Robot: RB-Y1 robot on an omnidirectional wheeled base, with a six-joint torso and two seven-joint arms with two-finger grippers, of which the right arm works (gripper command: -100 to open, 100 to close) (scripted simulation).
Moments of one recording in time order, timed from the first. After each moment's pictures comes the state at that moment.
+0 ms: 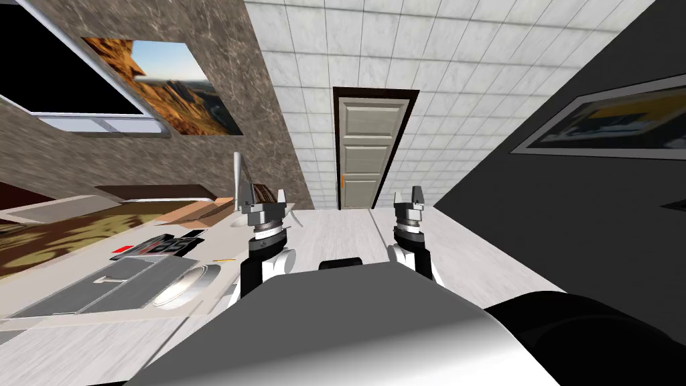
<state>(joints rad) 0.55 0.02 -0.05 -2.34 -0.05 -0.55 0.13</state>
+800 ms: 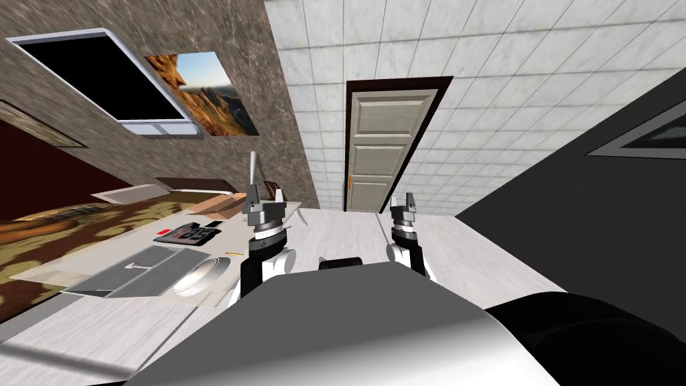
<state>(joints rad) 0.50 -0.03 -0.09 -2.17 -0.13 -0.58 -0.01</state>
